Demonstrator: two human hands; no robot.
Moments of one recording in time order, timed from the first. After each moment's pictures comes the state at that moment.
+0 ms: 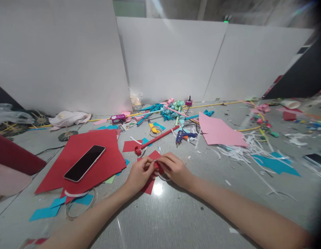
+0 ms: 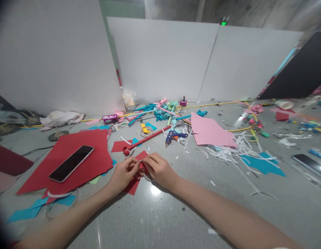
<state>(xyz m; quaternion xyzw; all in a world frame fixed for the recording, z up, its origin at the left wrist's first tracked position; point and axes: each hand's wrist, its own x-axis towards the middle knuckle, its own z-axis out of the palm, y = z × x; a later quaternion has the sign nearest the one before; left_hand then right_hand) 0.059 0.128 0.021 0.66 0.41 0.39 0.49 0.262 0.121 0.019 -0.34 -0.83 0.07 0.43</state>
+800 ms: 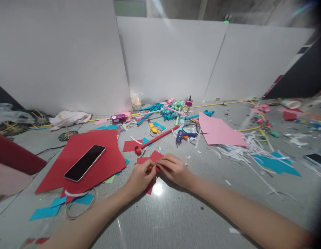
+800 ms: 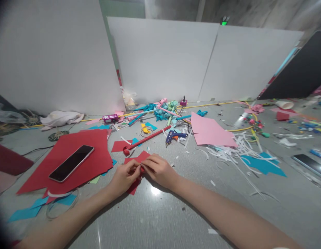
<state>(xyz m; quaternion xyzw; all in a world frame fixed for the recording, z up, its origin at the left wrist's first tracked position) 0.055 0.126 0.011 0.74 0.41 0.37 0.38 0.263 0.120 0.019 -0.31 -0.84 0.08 0.44</state>
